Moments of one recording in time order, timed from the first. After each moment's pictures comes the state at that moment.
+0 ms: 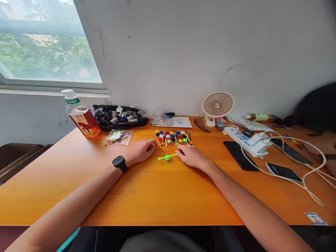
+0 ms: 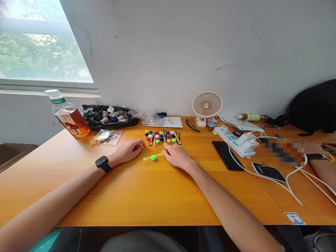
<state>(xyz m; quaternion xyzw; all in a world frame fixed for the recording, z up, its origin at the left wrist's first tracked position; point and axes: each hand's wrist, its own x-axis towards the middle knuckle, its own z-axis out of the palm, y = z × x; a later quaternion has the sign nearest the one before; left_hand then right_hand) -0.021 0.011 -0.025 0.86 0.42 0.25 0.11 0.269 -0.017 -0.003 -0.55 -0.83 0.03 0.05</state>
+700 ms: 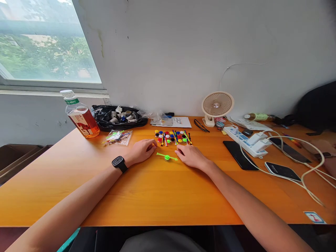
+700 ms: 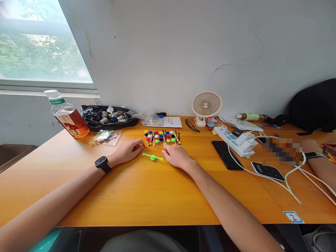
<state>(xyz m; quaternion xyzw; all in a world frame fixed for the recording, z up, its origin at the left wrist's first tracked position) -0.021 0.011 -0.027 0.86 0.43 0.25 0.11 0.268 -0.019 -0.002 -0.55 -0.84 0.02 0.03</state>
